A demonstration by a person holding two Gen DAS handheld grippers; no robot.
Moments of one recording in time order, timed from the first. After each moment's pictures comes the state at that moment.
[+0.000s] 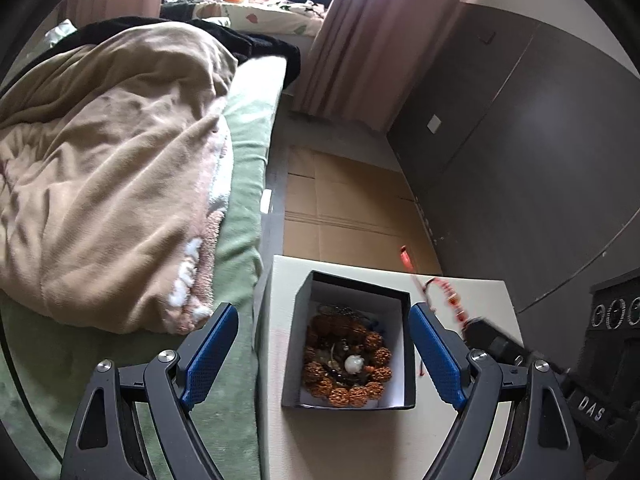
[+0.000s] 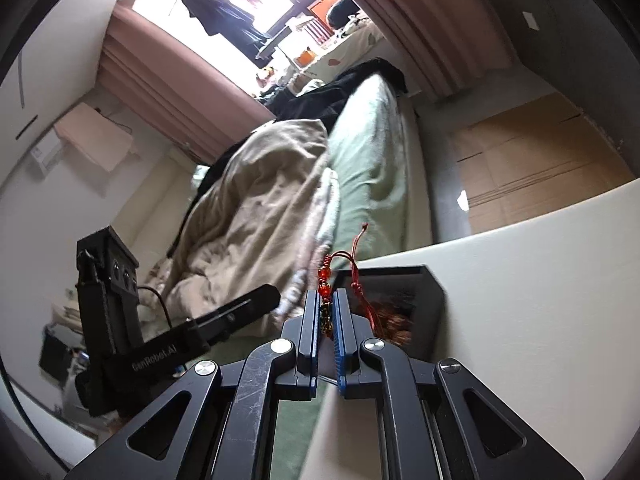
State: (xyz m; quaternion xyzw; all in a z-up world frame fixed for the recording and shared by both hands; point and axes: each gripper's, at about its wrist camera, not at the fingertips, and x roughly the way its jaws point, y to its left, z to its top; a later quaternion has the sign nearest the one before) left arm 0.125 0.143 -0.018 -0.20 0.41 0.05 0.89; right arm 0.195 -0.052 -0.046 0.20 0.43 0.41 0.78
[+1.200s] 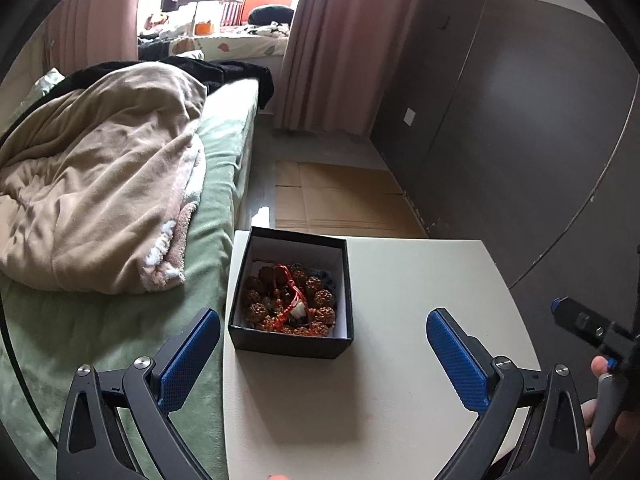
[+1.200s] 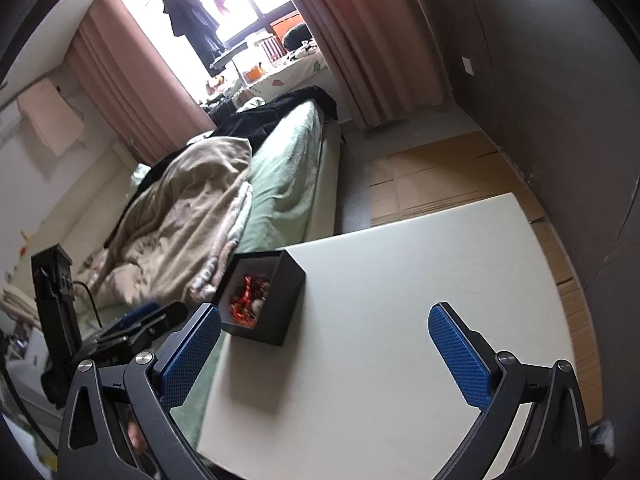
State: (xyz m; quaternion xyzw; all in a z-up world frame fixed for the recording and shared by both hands) left arm 0.074 0.050 -0.008 -0.13 0.38 0.05 0.92; right arm 0.153 -0.184 -0.016 0.09 0.41 0.29 0.86
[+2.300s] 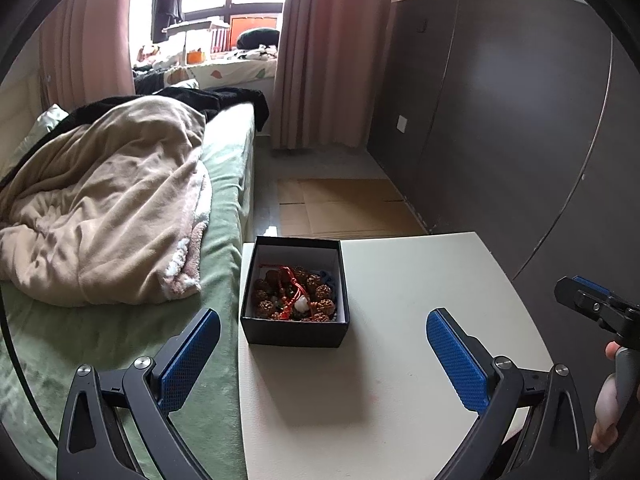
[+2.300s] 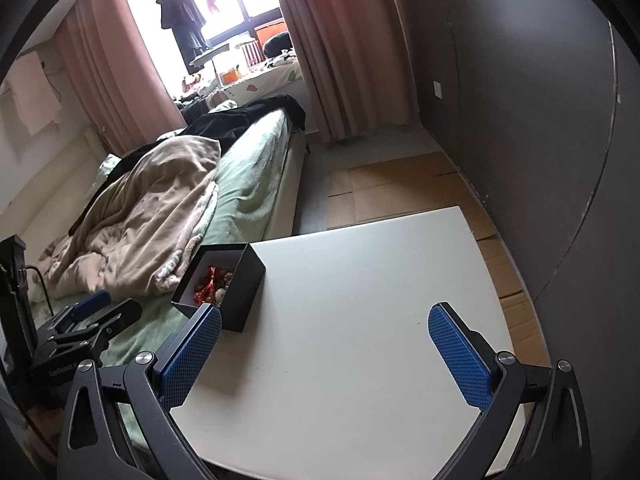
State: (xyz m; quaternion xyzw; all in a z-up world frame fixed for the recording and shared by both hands) left arm 0.044 0.029 0.007 -0.08 0.36 0.05 0.93; right arm 0.122 -0.206 0.004 0.05 0.38 0.23 0.89
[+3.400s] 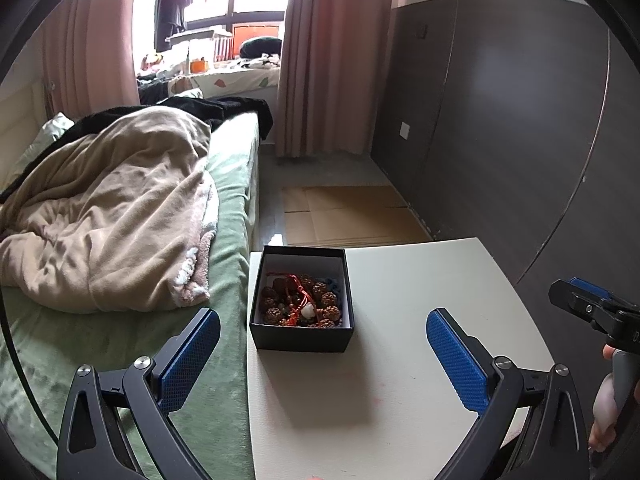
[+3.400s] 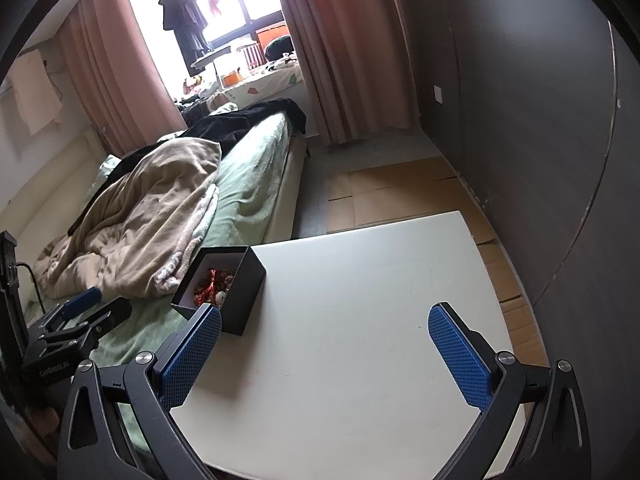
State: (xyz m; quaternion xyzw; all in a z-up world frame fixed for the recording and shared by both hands) left arm 0.038 0.030 0.015 -0.07 0.34 0.06 0.93; right arm 0.122 -0.206 0.005 0.04 0.38 0.23 0.90
